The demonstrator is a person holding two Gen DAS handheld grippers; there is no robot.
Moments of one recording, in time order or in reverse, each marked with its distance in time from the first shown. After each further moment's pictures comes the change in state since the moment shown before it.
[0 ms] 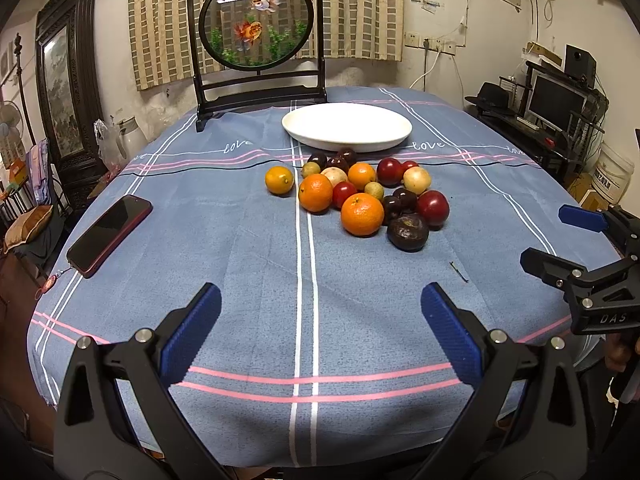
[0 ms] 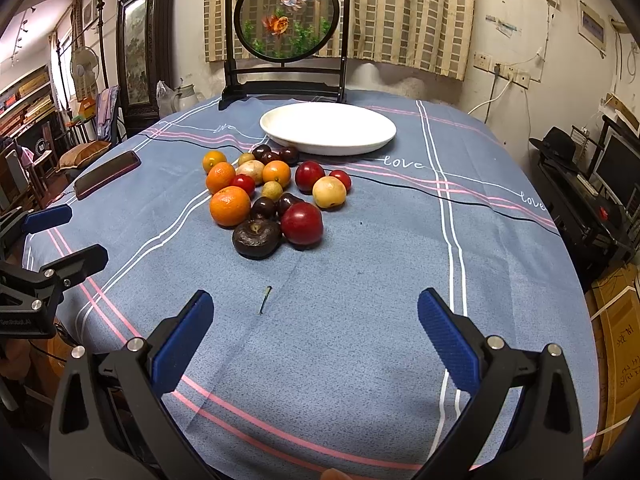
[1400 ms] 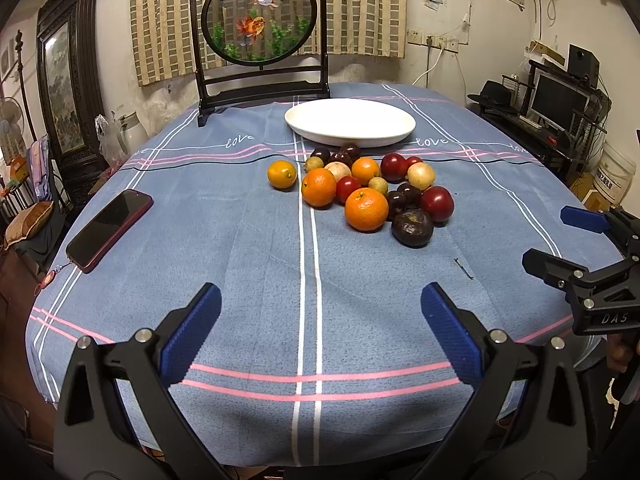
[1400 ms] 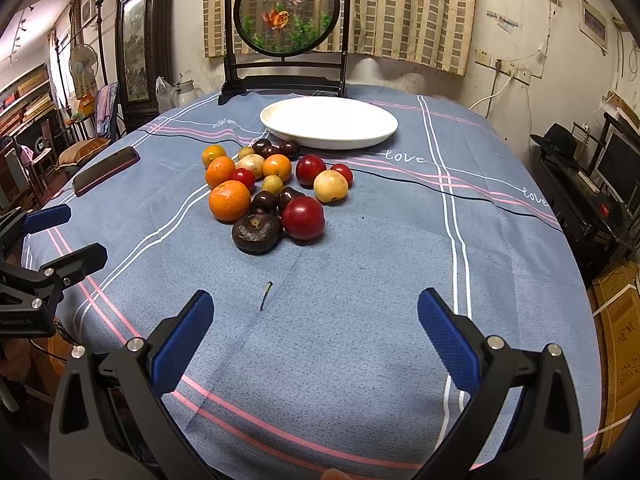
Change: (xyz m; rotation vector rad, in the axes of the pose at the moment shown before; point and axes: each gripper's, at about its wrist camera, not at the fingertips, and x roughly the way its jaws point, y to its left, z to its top) left arm 0.007 0.004 -0.003 -0.004 0.013 0.003; right arm 0.006 0.001 -0.002 0.003 0.014 0.000
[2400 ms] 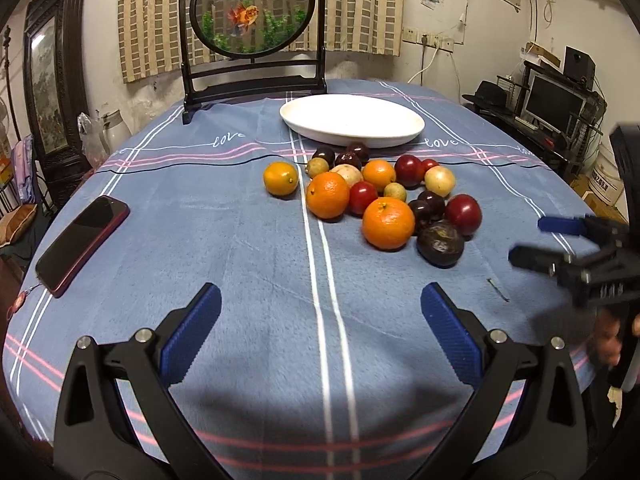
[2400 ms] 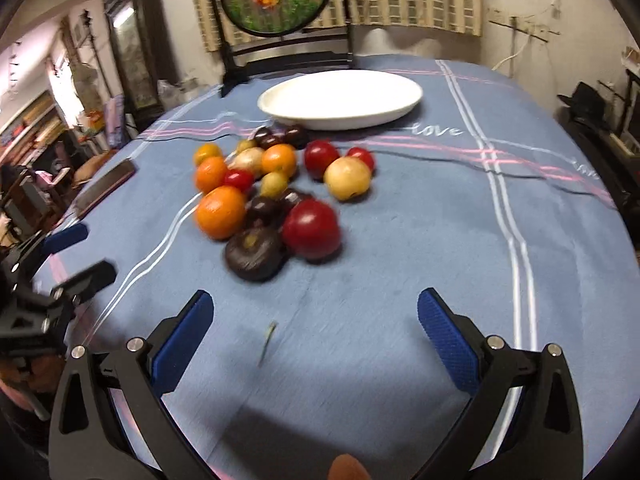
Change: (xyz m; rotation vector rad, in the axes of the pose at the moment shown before) left arm 0.049 0.023 0.021 0.004 0.009 -0.059; right arm 0.063 -0.014 0.025 0.098 0.080 0.118
